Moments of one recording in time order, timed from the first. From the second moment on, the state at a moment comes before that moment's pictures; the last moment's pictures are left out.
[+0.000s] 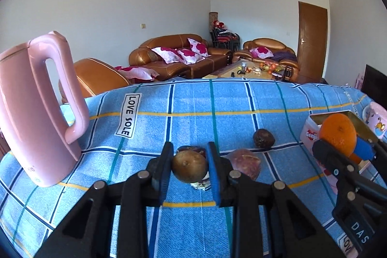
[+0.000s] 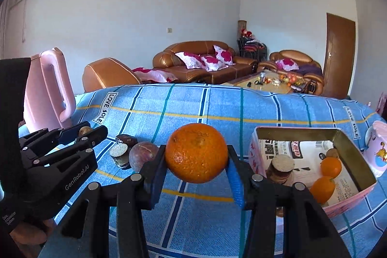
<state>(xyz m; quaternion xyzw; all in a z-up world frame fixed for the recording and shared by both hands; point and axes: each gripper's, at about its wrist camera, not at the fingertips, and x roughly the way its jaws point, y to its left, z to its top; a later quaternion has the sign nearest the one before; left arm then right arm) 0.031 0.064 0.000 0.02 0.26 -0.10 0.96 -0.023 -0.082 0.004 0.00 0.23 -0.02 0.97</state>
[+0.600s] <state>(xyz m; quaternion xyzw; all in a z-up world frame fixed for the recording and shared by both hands) 0.013 0.099 0.020 -0.07 0.19 -0.17 0.96 -0.034 -0.091 0.012 0.01 0.20 -0.01 0.98</state>
